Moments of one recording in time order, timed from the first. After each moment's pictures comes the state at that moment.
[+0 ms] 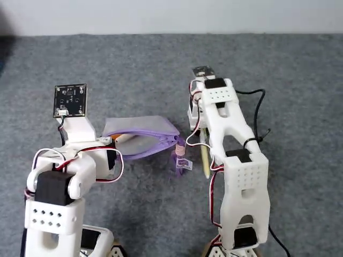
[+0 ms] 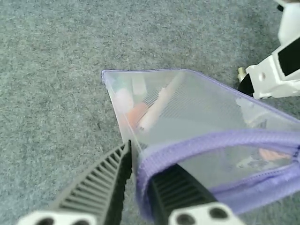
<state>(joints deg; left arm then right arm) 4.7 -53.1 35.3 83.7 16.3 -12.0 40.6 -25.2 81.9 -1.5</state>
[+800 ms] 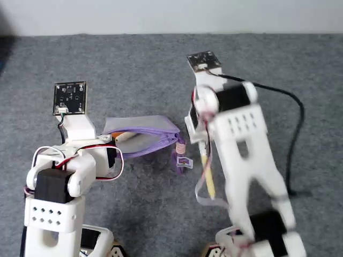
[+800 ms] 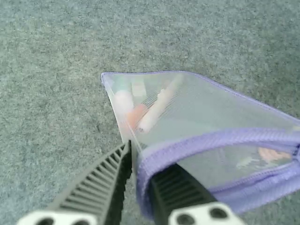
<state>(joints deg) 4.7 -52.4 33.7 83.7 16.3 -20.1 -12.9 -4.3 99.7 -3.8</state>
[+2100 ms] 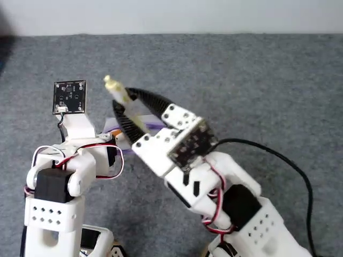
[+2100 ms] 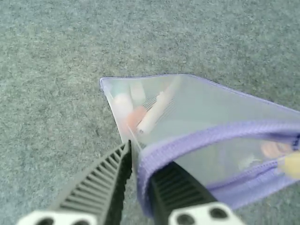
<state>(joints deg) 4.7 -52.3 33.6 82.6 16.3 -46.4 -54.5 34.8 26.3 12.3</state>
